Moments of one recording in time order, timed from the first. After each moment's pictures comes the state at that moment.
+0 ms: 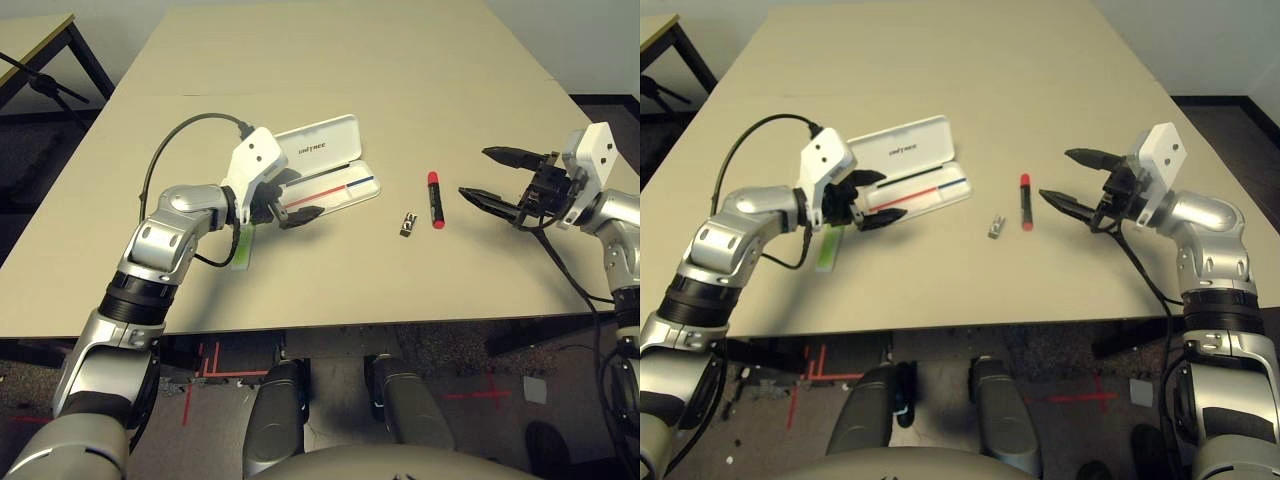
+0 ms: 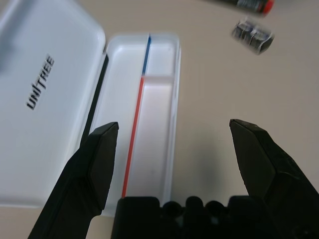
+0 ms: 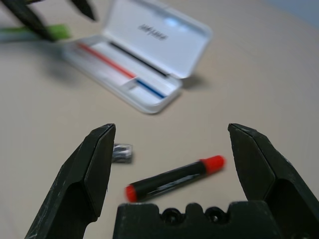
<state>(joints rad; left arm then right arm) -0.68 0.59 -0.27 0.07 -0.21 0.60 -0.89 -0.52 -0.72 -0.12 0.44 0.35 -0.08 1.25</state>
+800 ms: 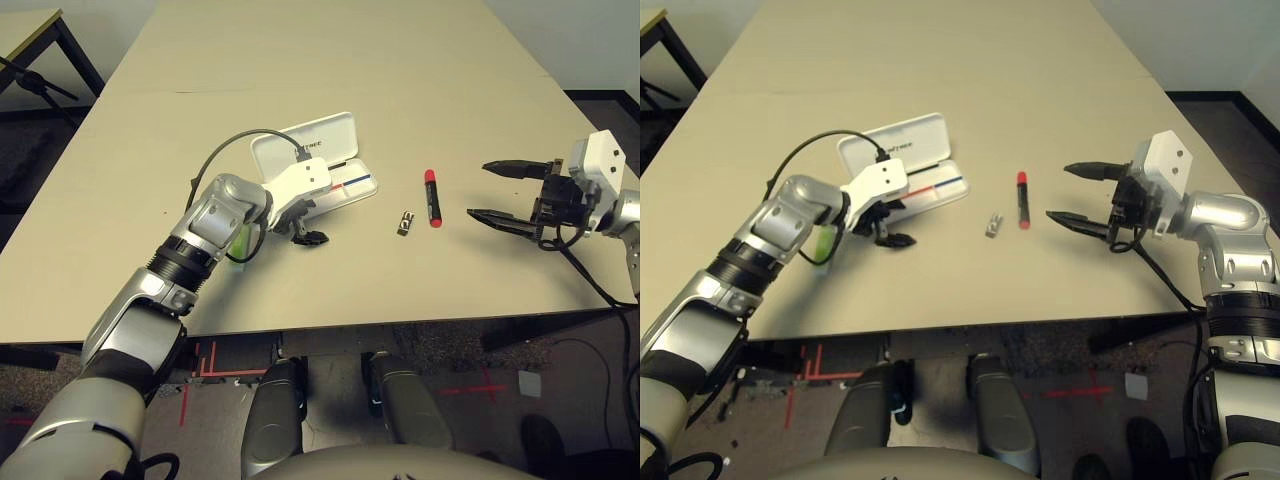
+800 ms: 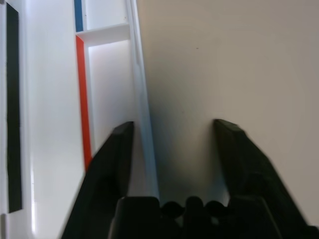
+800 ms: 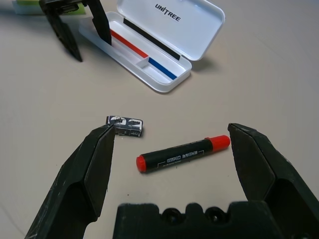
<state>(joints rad) -0.85 0.50 -0.47 0.40 0.02 0.48 -1.03 -0.49 -0.79 -0.13 0.39 0.35 -0.07 1.29</state>
